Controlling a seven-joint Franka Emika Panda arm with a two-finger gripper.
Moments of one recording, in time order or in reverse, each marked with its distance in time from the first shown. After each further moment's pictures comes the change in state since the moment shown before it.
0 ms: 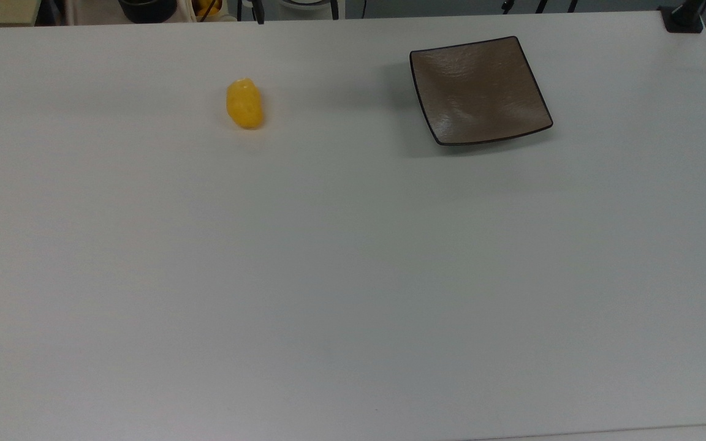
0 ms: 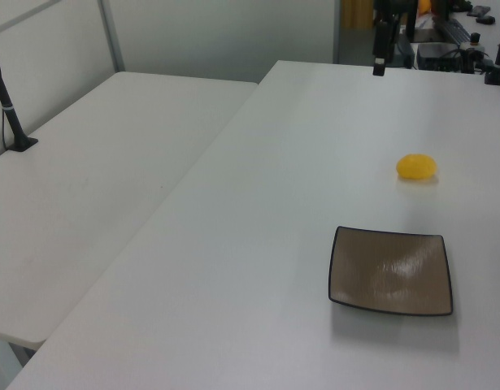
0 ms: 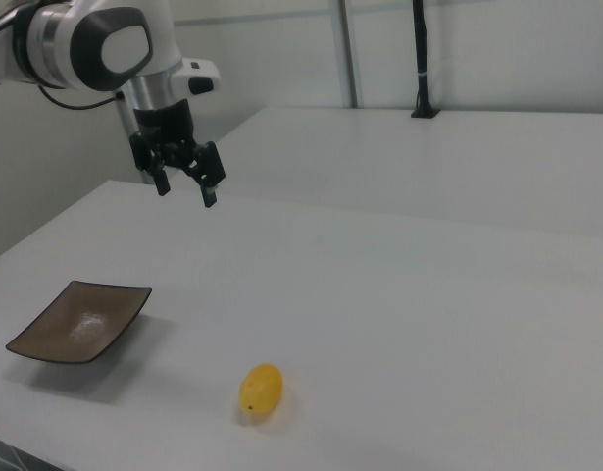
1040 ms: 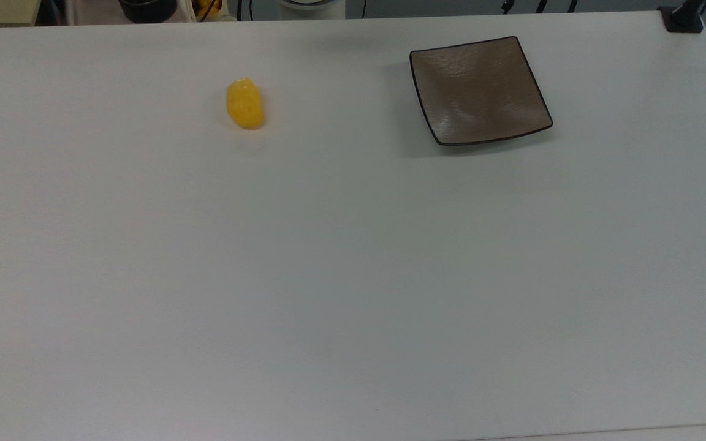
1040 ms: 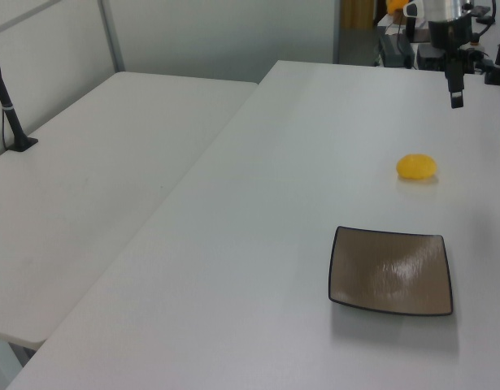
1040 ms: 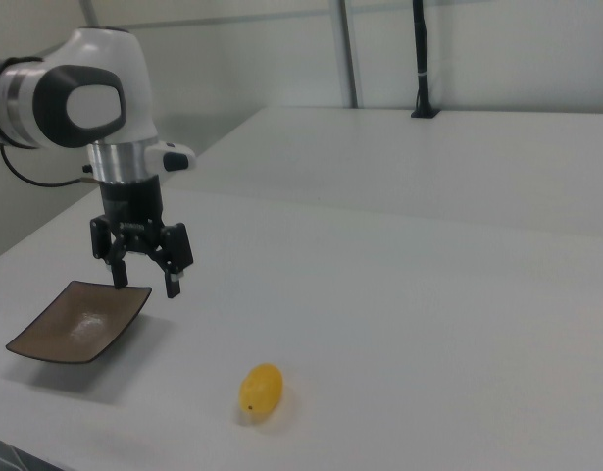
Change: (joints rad) arm -0.004 -0.224 0.003 -0.346 -0.097 -0.172 -0.104
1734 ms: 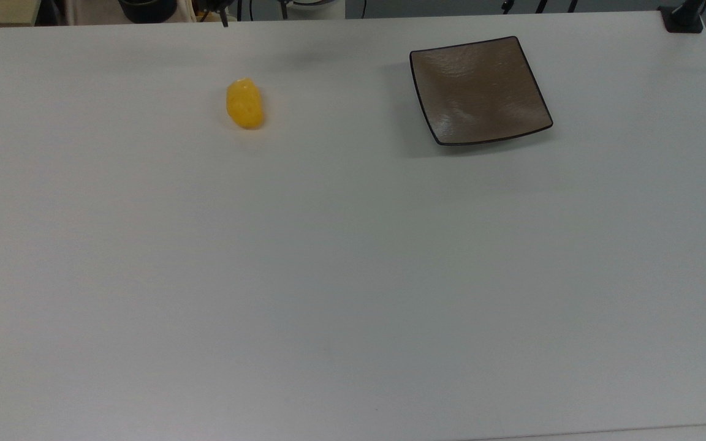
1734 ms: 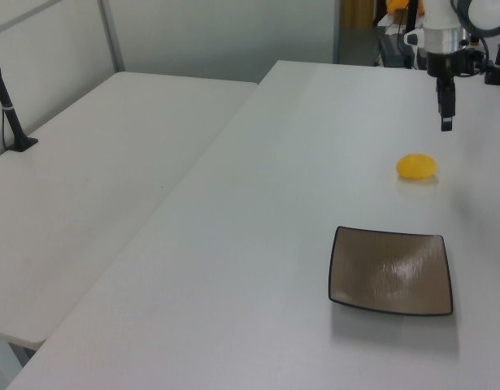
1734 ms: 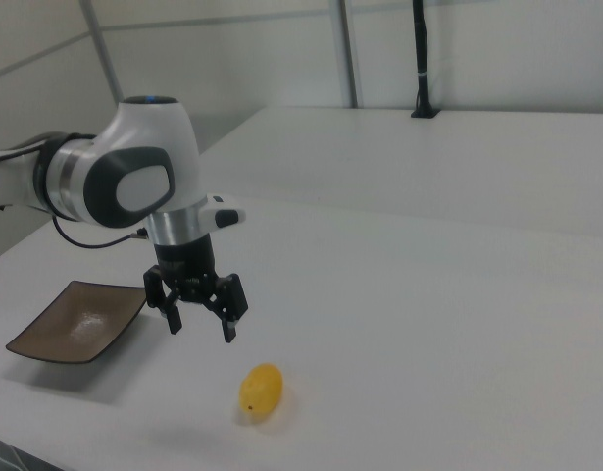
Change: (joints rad) arm -0.026 -0.001 -0.097 -0.224 -0.042 0.340 -0.146
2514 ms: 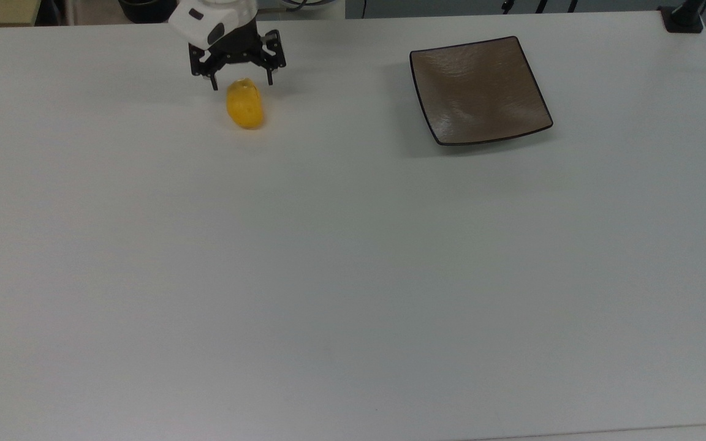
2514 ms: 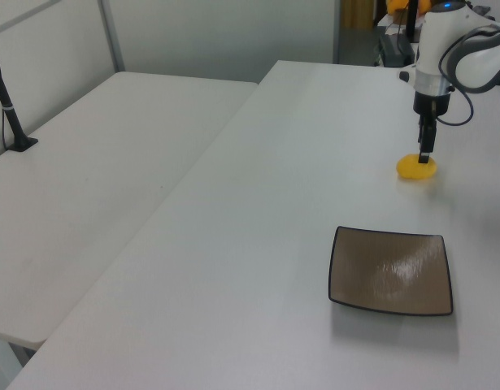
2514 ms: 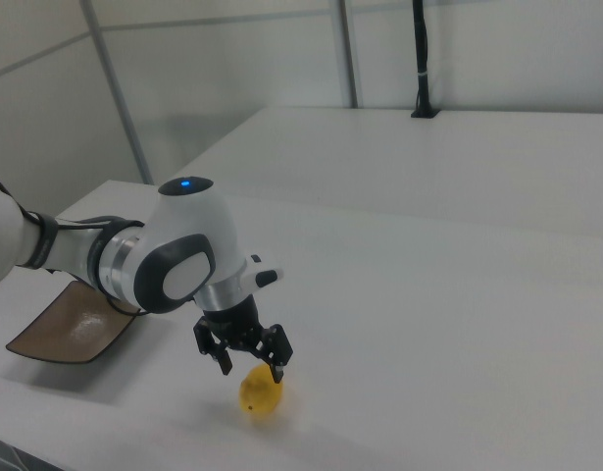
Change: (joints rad) arm -0.065 0.147 -0.007 -0.171 -0.010 0.469 -0.042
